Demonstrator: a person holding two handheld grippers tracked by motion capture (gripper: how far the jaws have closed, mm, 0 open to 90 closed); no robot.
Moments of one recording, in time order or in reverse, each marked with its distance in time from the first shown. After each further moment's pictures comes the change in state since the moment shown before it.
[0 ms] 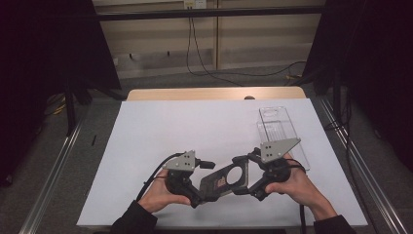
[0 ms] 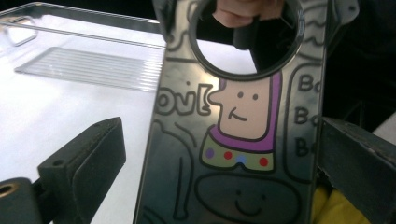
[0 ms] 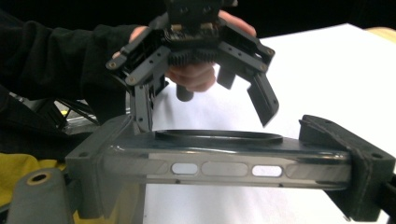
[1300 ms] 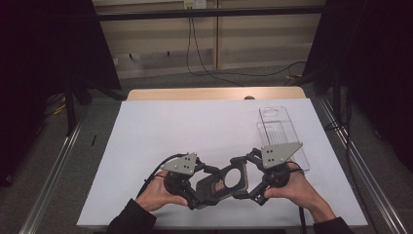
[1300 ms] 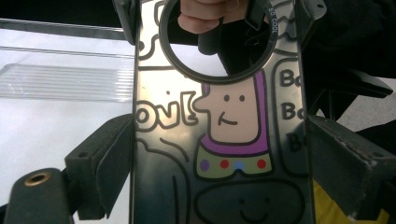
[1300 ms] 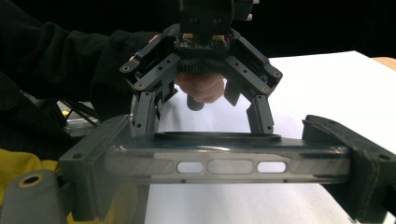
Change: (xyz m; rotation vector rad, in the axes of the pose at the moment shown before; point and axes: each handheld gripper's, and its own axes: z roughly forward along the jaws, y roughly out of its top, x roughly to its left) left arm -0.004 0.006 0.001 0.012 -0.138 0.100; right arm 0.008 0.001 0.002 -0.057 0.034 -0.087
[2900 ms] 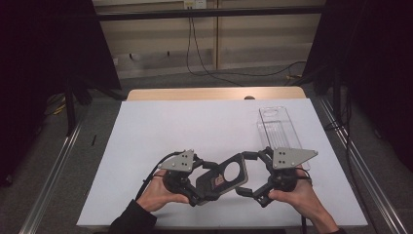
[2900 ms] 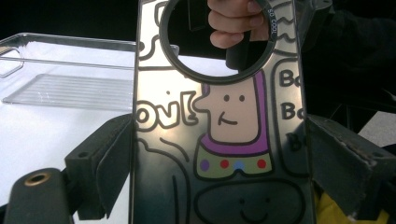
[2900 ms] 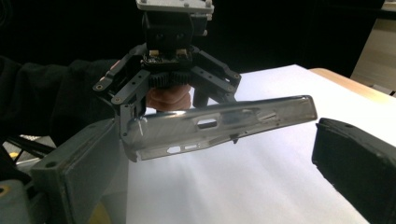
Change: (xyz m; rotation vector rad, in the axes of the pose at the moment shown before) left arm 0.000 0.004 -0.004 -0.047 0.064 -0.009; right arm 0.014 -0.006 -0.013 -0.106 -0.196 0.054
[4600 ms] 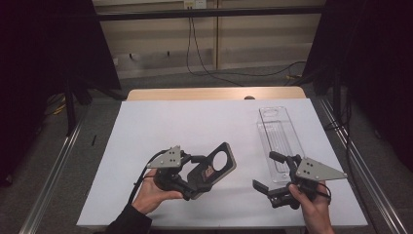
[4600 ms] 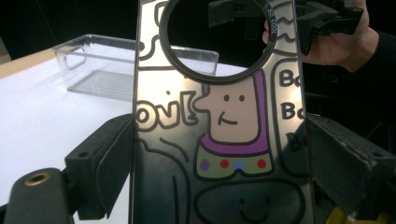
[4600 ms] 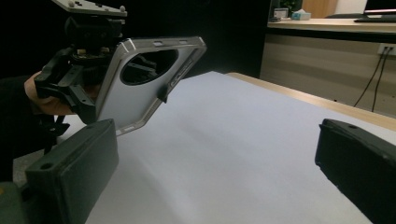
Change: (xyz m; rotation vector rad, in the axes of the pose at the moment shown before) left arm 0.004 -0.009 -0.022 -0.059 0.157 -0.047; right arm 0.013 -0.030 -0.040 -0.104 -0.350 0.060
